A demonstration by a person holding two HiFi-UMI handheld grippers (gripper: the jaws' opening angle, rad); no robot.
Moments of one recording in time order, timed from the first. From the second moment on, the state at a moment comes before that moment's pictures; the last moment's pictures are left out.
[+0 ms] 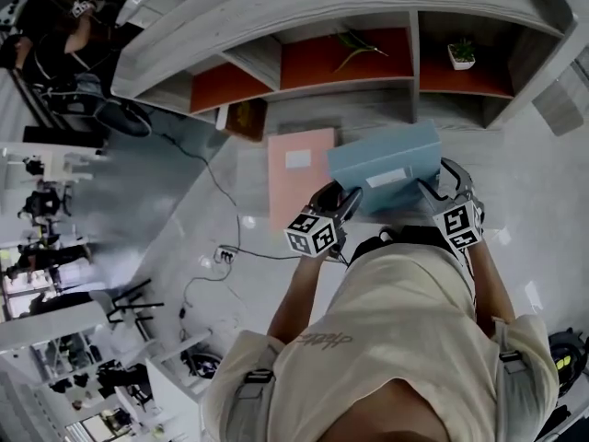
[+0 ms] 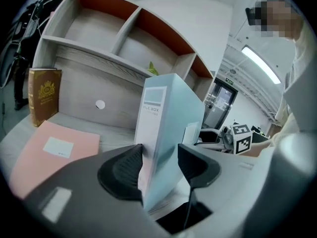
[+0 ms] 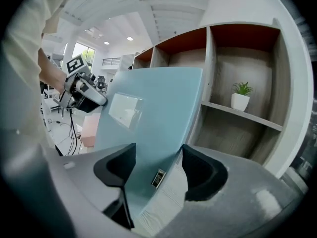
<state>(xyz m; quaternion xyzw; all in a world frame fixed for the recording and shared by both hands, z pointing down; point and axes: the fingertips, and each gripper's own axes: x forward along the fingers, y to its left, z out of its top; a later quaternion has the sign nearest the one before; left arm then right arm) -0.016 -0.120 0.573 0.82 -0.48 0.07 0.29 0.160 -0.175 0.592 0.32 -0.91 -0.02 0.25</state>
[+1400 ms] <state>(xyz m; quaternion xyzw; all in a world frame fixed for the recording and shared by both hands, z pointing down) 0.030 -0.119 0.597 0.94 -0.28 0.12 0.15 0.240 -0.086 0.606 0.44 -0.86 0.10 0.23</state>
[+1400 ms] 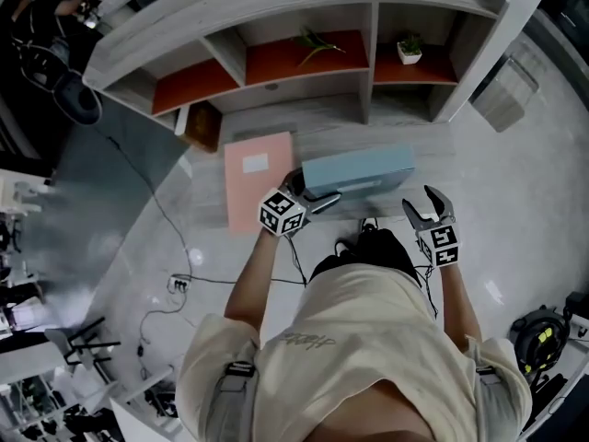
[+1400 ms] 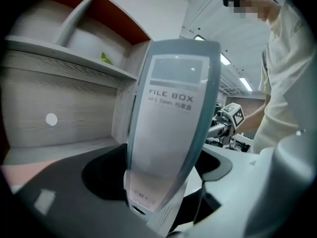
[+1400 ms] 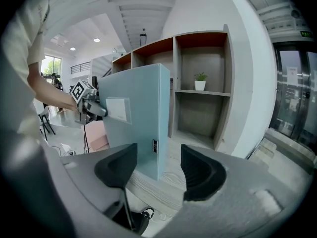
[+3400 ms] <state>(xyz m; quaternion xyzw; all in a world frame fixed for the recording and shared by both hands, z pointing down) -0.016 -0.202 0.580 0.71 -0.68 0.13 0.12 0.232 -0.153 0.609 0.37 -0.89 0.10 0.26</state>
